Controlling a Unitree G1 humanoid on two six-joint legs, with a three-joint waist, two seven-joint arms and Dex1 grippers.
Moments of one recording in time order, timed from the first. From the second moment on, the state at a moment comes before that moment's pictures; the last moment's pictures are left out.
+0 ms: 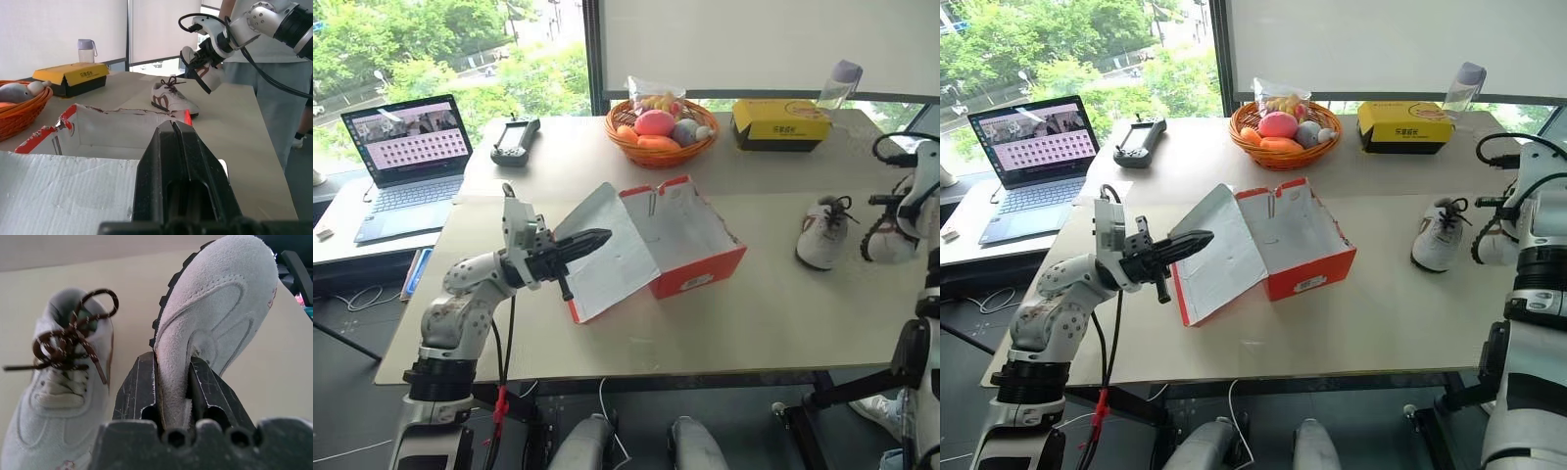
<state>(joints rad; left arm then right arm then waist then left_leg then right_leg) -0.43 0.46 0.08 -0.09 -0.59 0.32 -1.03 -0.99 -0.84 -0.19 0.61 0.01 1.03 0.19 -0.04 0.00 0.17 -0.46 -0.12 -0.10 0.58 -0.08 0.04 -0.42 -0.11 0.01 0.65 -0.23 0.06</state>
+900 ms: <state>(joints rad) -0.43 0.47 0.07 -0.09 -0.59 0.33 -1.04 -1.13 -0.80 -0.14 0.93 -0.02 0.77 0.20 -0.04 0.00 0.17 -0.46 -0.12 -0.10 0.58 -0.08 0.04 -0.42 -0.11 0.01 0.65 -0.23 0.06</state>
